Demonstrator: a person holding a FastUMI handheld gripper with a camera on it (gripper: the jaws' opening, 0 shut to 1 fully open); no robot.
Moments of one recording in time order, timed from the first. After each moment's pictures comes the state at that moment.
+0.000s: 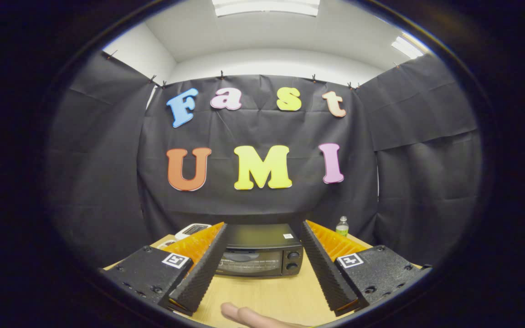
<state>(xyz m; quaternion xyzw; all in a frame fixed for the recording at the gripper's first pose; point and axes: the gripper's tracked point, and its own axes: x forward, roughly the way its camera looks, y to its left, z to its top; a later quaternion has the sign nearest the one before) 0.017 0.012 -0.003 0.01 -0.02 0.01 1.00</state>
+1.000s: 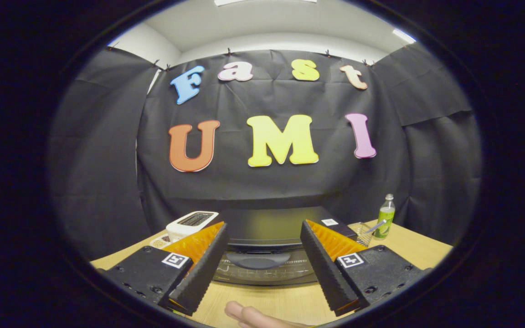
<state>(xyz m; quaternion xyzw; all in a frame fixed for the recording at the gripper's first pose) 0.186 0.067 -0.123 0.01 0.03 0.05 1.00</state>
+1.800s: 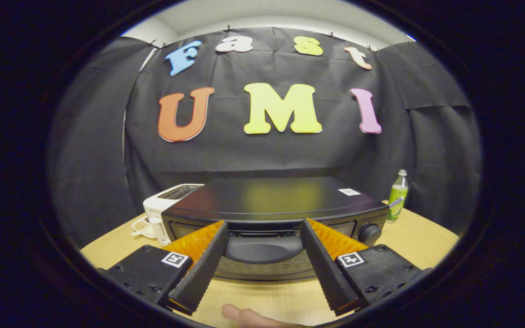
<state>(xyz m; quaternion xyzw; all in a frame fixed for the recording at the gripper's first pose) 0.231 0.075 -0.195 0.01 0.08 0.04 1.00</state>
